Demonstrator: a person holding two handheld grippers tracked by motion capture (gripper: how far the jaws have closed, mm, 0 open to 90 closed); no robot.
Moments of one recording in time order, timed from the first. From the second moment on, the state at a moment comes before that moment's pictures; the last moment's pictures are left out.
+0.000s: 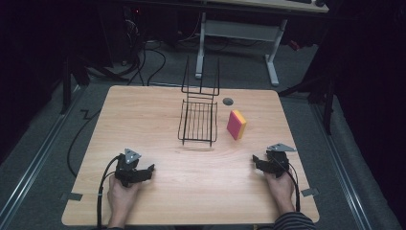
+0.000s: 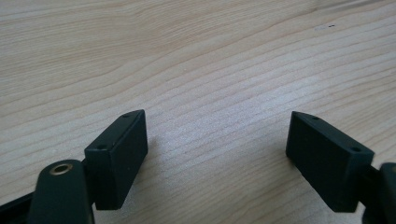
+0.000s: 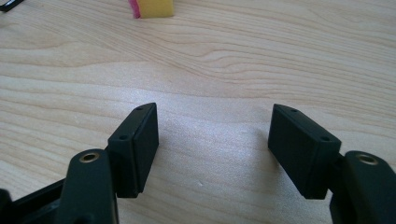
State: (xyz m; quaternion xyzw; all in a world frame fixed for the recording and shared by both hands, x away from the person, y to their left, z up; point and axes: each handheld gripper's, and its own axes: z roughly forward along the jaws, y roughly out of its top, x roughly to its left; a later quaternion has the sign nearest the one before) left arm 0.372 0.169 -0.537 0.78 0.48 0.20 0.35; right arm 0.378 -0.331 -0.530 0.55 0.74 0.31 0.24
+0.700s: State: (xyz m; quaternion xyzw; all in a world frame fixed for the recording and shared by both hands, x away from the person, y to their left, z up) left arm 0.372 0.169 -0.537 0.78 0.48 0.20 0.35; right arm 0.377 -0.332 -0.529 0.55 0.74 0.31 0.24
